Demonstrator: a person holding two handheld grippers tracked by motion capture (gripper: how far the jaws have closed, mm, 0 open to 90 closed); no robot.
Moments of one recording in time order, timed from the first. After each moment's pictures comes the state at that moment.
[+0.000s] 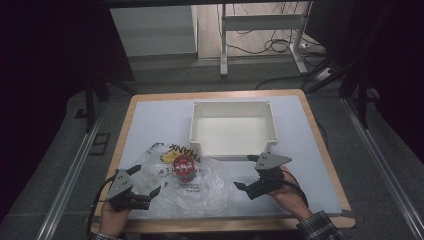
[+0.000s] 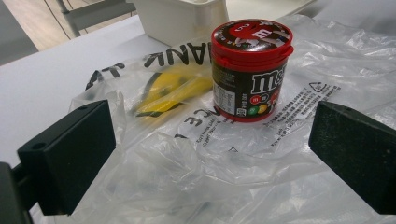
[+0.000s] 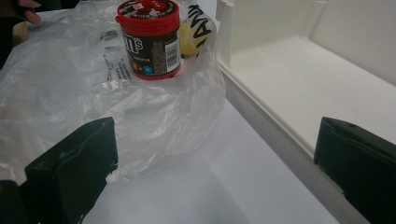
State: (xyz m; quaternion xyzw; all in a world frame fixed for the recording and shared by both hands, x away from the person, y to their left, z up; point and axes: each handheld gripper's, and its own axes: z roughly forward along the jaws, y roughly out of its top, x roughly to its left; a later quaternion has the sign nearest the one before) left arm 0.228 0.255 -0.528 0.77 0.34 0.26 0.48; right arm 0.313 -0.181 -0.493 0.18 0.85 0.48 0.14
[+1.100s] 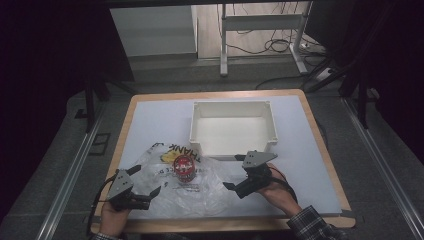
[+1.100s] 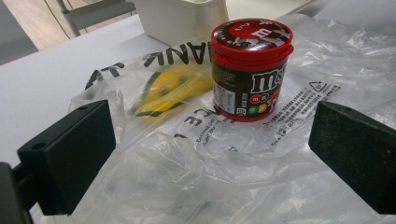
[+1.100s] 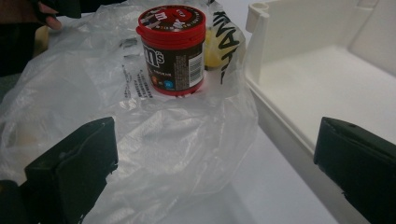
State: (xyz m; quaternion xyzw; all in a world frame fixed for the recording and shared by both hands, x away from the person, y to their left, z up) left arm 0.228 0.254 -0.528 0.77 0.34 0.26 0.48; right arm 0.321 -0.149 -0.496 0.15 0.86 0.48 0.10
